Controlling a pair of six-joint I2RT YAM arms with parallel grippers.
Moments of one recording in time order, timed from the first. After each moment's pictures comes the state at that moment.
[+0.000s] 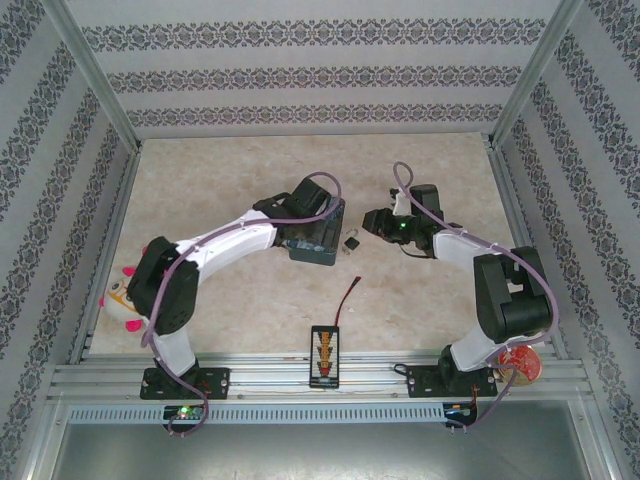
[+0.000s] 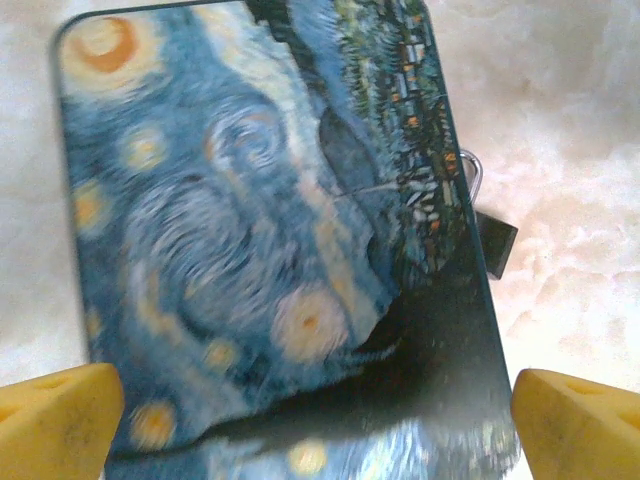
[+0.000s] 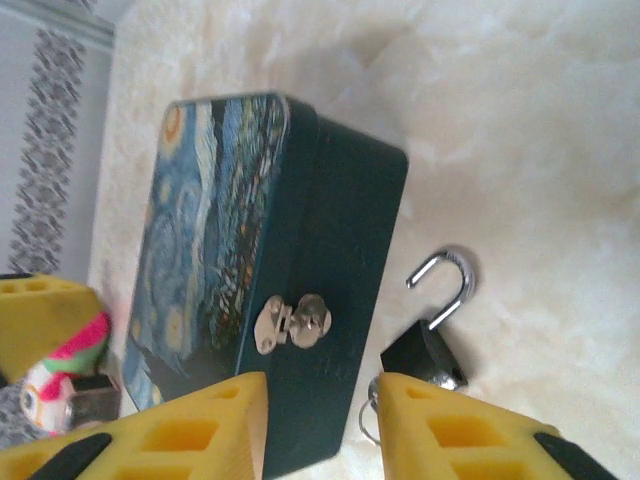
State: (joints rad) left arm -0.68 1.77 1.37 -0.58 -0.13 -0.38; right arm 0.19 1.60 0.83 0.02 -0.64 0.59
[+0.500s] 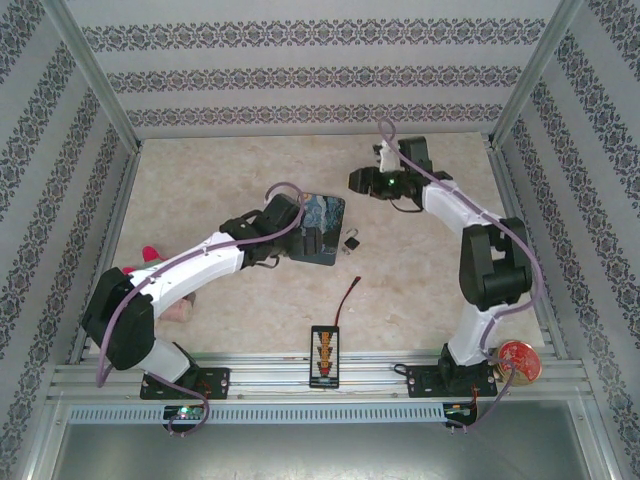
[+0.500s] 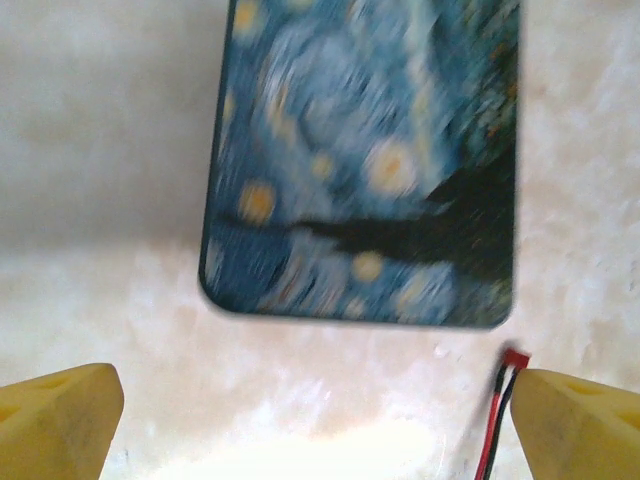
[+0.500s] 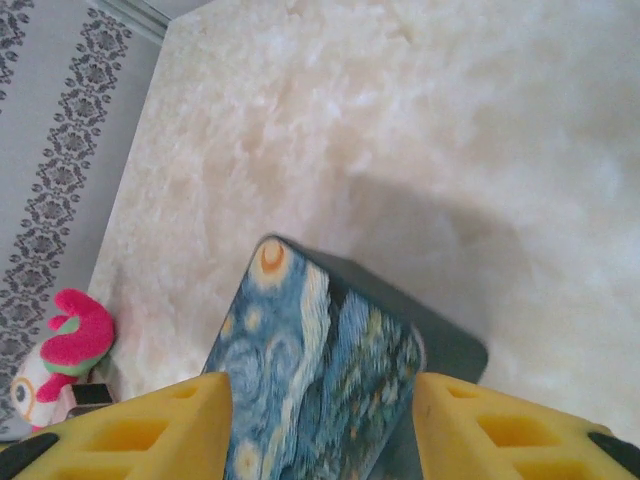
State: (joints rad) left arm -0.68 1.50 1.09 -0.56 -0.09 -0.70; right arm 0.20 1.88 1.41 -0.29 -0.69 0.37
